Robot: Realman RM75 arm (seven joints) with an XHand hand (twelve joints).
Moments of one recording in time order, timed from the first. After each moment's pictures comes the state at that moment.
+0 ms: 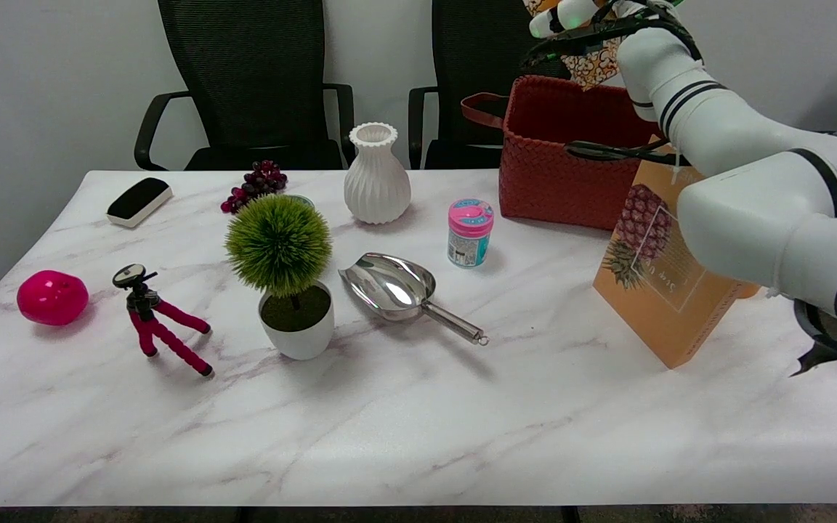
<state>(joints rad) 1.38 -1.21 -1.92 0.18 1.36 0.32 -0.53</state>
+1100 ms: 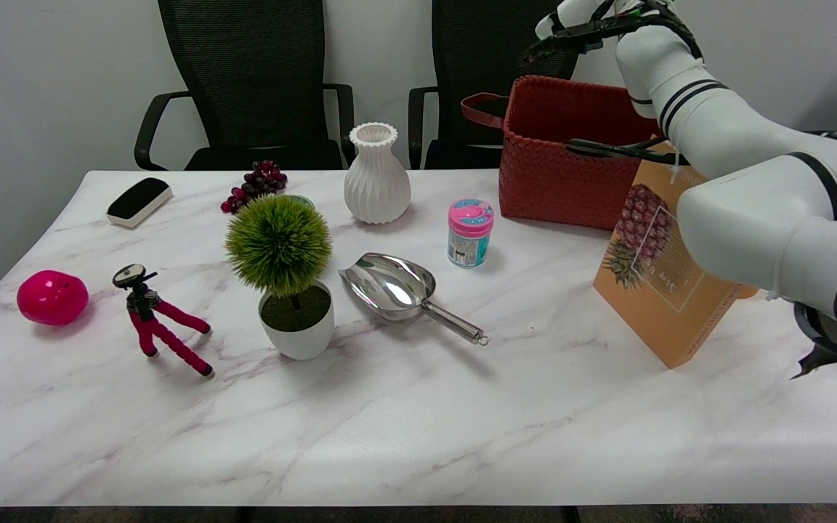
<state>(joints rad) 1.37 -1.21 -1.92 0.23 1.37 0.30 -0.53</state>
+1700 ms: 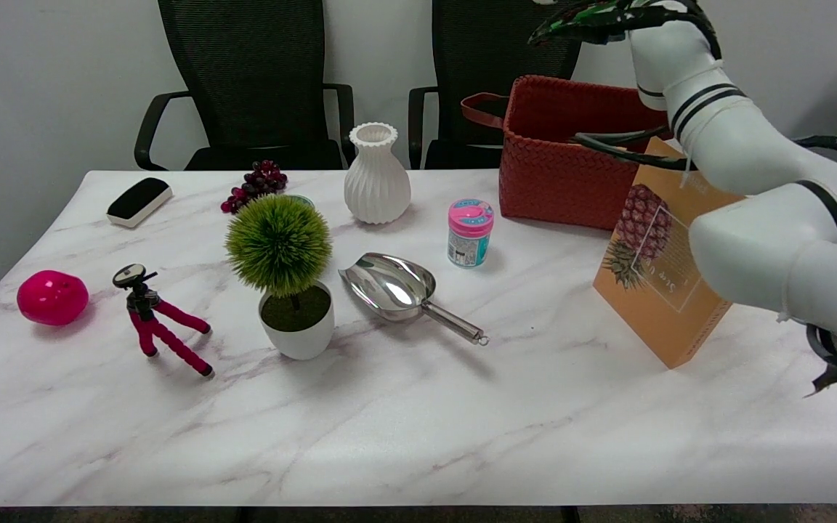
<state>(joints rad) 1.28 -1.16 -1.92 0.48 1.49 0.29 -0.53</state>
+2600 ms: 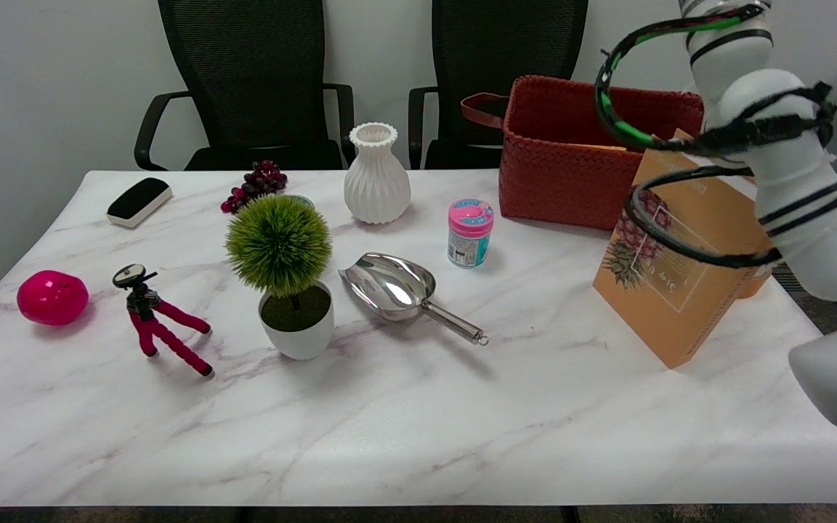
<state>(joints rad) 0.78 -0.87 -1.84 1.42 1.73 0.34 -0.52</state>
